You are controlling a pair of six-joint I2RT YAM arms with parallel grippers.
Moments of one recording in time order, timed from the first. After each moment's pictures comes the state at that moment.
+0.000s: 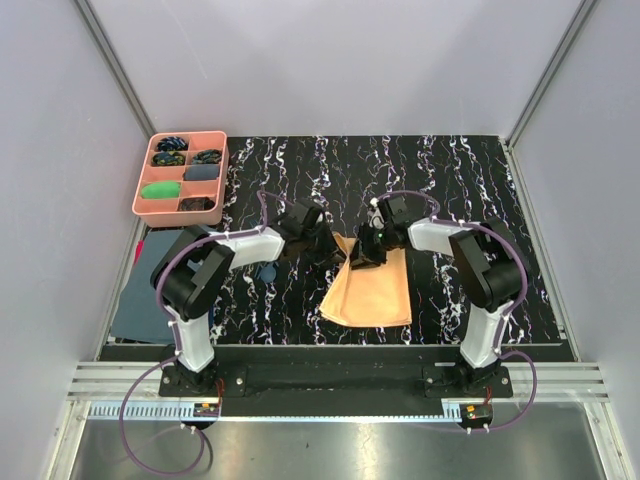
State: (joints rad) left arm -0.64 1.86 1.07 -0.05 0.34 -1.02; right arm 0.44 1.89 1.03 -0.16 -0.55 0.64
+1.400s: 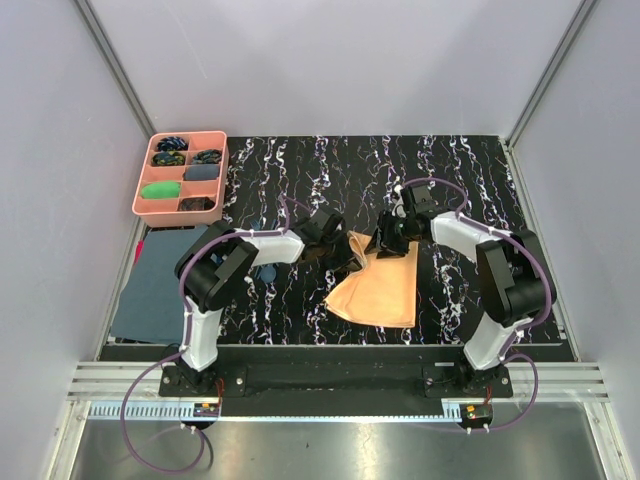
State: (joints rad) left arm -0.73 2.00 1.17 -0.04 0.31 -1.06; right arm 0.32 1.75 1.04 -0.34 -0.43 0.55
